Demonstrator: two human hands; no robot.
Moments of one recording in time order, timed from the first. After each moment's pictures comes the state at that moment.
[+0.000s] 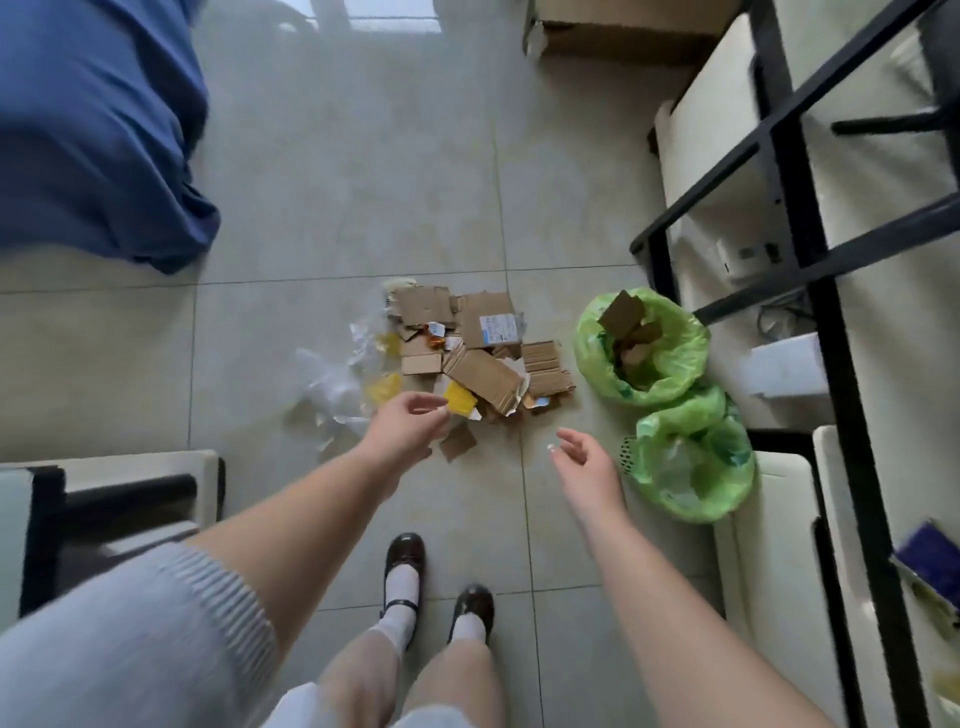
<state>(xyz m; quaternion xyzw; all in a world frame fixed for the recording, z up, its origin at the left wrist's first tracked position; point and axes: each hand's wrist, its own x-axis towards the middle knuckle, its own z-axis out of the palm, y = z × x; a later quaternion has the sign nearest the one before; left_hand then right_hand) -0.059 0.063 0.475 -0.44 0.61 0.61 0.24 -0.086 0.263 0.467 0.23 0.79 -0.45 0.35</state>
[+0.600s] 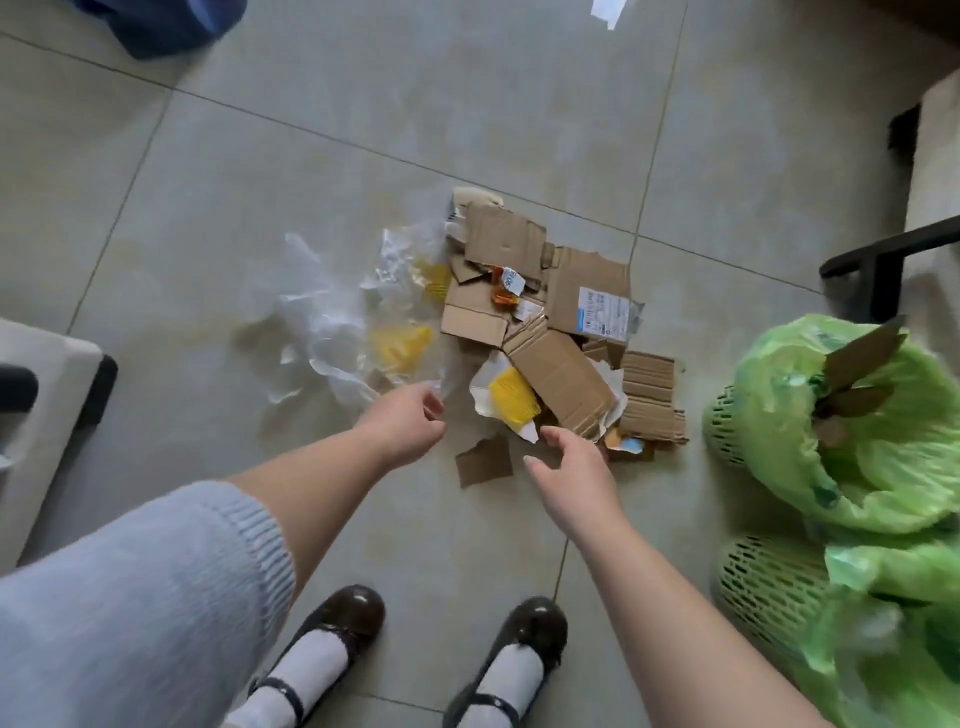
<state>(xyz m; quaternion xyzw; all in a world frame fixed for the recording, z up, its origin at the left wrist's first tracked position) -0.037 -0.008 0.120 -0.38 0.76 0.44 0.29 -0.114 0.167 0.145 -0.05 0.89 -0.18 0.42</state>
